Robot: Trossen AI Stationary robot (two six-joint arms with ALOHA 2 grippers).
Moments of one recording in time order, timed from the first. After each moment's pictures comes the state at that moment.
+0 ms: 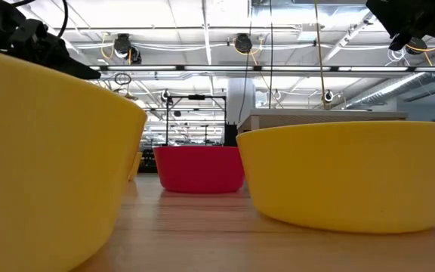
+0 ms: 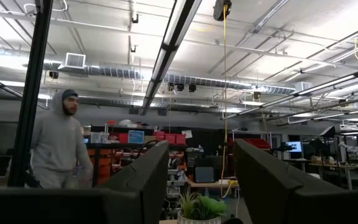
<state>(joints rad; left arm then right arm) 0.15 0.17 0.02 0.07 0.00 -0.42 0.29 0.00 0.02 0.62 0.44 -0.30</state>
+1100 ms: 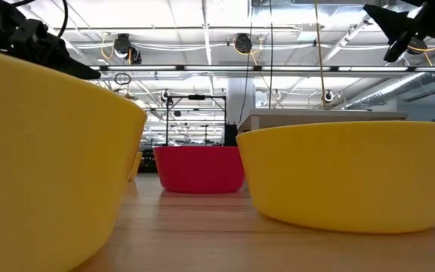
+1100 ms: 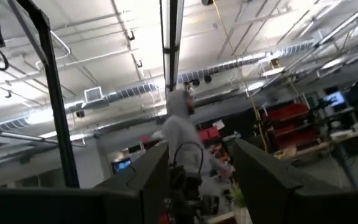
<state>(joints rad) 0.15 0.17 0.02 0.07 0.00 -0.42 0.29 0.00 0.02 0.58 0.44 0.10</state>
